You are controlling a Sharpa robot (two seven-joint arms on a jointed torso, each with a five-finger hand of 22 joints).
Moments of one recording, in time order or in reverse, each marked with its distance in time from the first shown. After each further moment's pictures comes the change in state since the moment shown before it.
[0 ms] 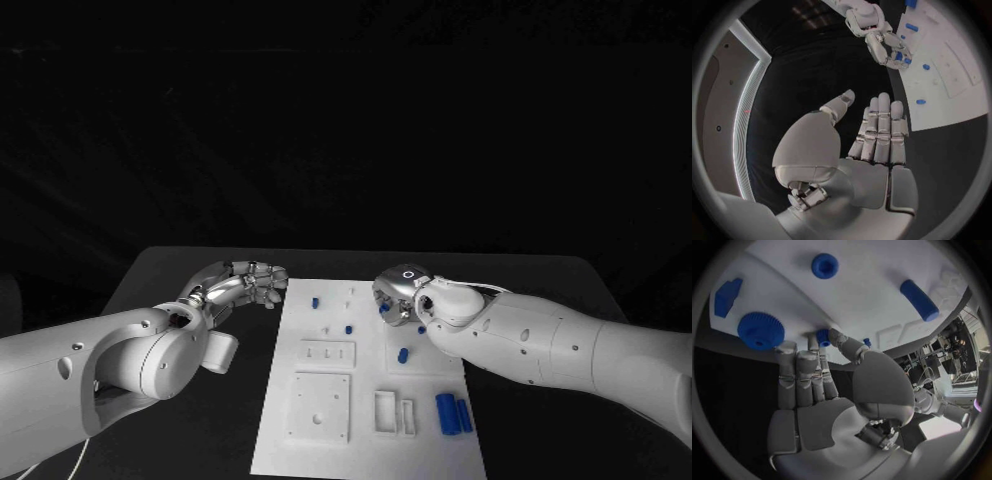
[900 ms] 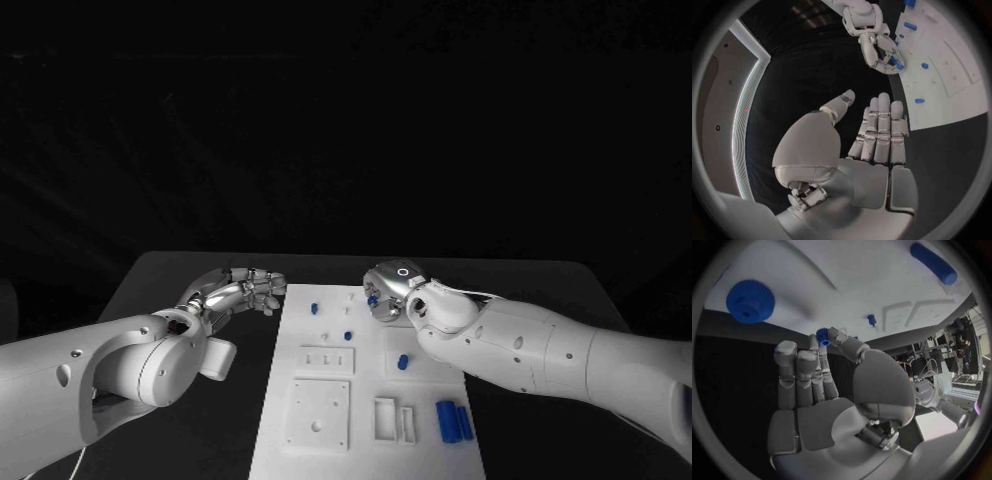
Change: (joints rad) left arm 0.000 0.001 0.000 -0.006 0.000 0.000 -0.002; left_hand 0.000 0.000 0.004 -0.004 0.000 0.000 0.000 -0.004 0.001 0.000 0.000 0.000 0.001 0.000 0.000 0.000 -0.001 -0.001 -0.004 -0.004 0.000 -0.001; right arm -0.009 0.015 0.043 0.027 -0.025 -0.138 -0.061; right_hand 0.004 -0.004 0.020 -0.002 0.004 0.021 -0.006 0.004 0.015 0.000 0.000 0.004 0.017 0.000 -0.001 0.008 -0.008 -0.021 -0.001 -0.013 0.009 0.000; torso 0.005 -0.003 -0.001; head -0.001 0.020
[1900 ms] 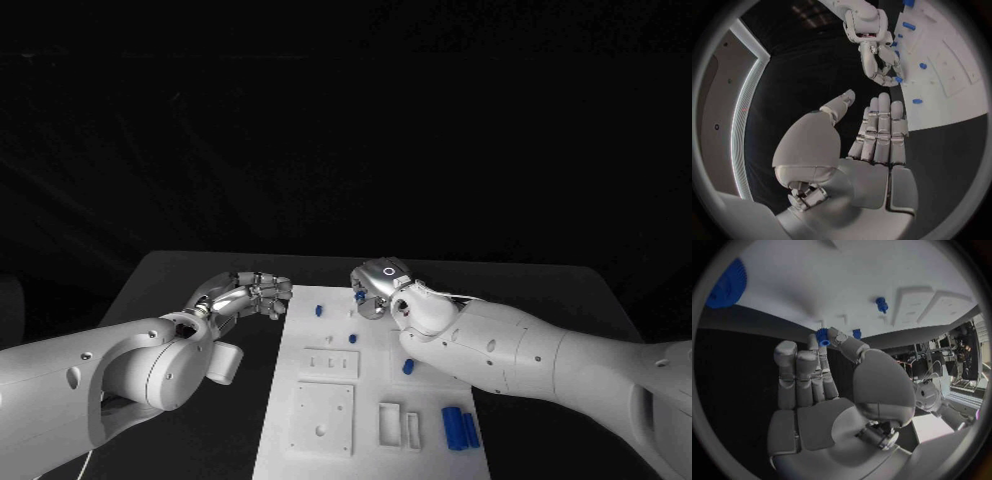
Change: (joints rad) left arm 0.000 0.015 0.001 -0.004 0.000 0.000 0.000; left_hand 0.000 0.000 0.003 -0.003 0.000 0.000 0.000 0.000 0.002 0.000 0.000 -0.004 0.000 0.000 0.000 0.000 0.000 -0.009 0.000 0.000 0.004 -0.002; right arm -0.001 0.111 0.002 -0.115 -0.029 -0.061 -0.022; right_hand 0.004 -0.004 0.009 0.004 0.000 -0.001 0.001 -0.004 0.001 0.000 0.000 -0.005 0.000 0.000 0.000 0.000 -0.005 0.000 0.000 0.001 0.004 0.000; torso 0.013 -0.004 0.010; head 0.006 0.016
